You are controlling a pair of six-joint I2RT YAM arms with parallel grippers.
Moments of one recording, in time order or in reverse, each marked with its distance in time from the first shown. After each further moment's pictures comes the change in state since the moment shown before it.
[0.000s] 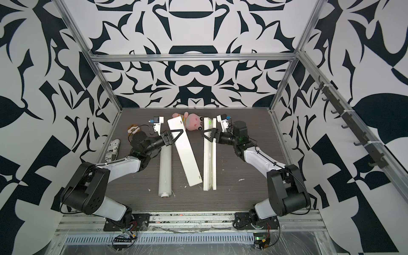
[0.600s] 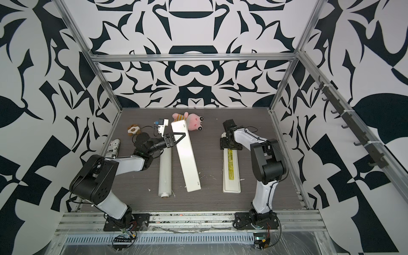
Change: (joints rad) left arm -0.001 0.110 0.003 0.136 0.123 -0.121; right arm 0.002 0.444 0.389 -0.859 0.910 -0.352
